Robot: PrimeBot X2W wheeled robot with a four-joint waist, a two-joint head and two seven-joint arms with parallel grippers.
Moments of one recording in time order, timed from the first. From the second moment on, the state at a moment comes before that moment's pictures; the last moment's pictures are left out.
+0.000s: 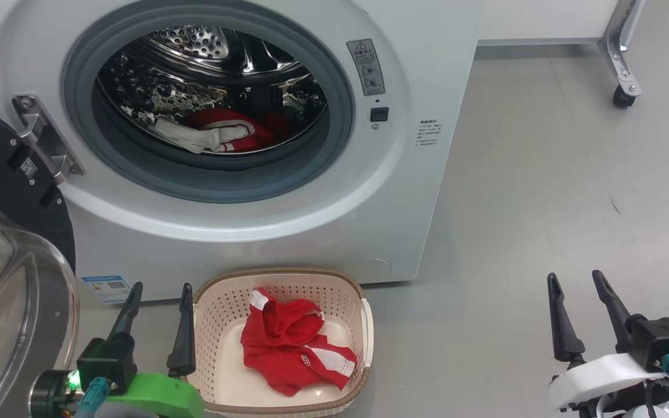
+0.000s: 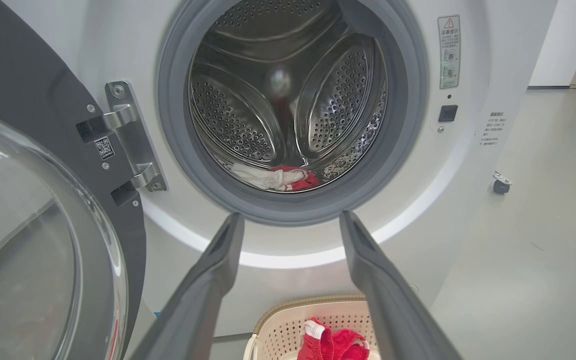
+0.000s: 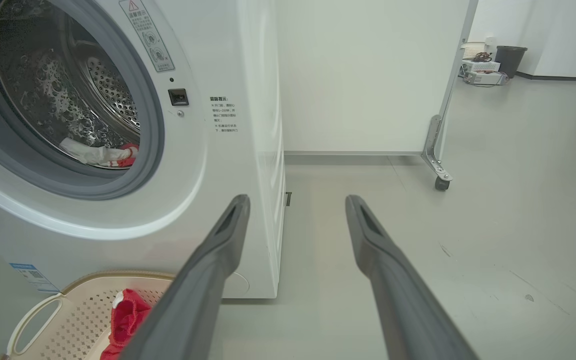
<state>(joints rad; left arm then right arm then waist) 0.02 0.09 -0.20 0.08 -0.30 0.09 -0.18 0.09 -0.10 0.06 0.10 0.25 0.02 -0.20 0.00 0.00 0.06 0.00</state>
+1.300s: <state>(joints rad) -0.66 0.29 -0.20 0.37 -0.32 -0.04 0.35 -0.07 -0.05 0.15 0.04 0.31 0.04 -0.21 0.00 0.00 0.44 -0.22</state>
